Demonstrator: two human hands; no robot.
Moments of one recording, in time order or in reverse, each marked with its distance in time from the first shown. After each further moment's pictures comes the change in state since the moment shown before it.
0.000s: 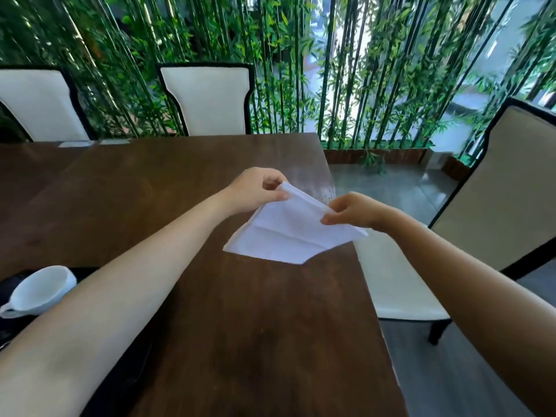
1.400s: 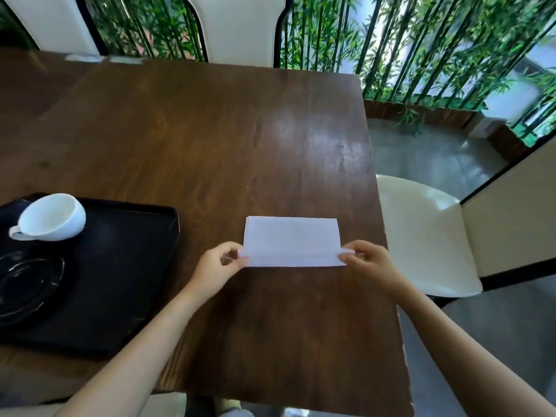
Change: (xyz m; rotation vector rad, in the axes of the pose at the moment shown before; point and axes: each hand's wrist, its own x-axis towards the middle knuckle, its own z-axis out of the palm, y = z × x) left_hand -0.169 -0.144 0.110 -0.211 0.285 -0.508; right_hand -0.028 0.102 0.142 0.339 0.095 -0.029
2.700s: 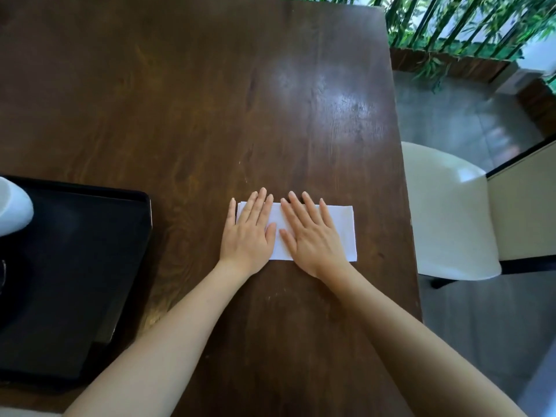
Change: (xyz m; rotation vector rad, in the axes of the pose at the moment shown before) left_hand 0.092 -0.021 0.076 1.028 0.044 0.219; right_hand 0.094 0.008 0.115 -0.926 -0.034 -0.274
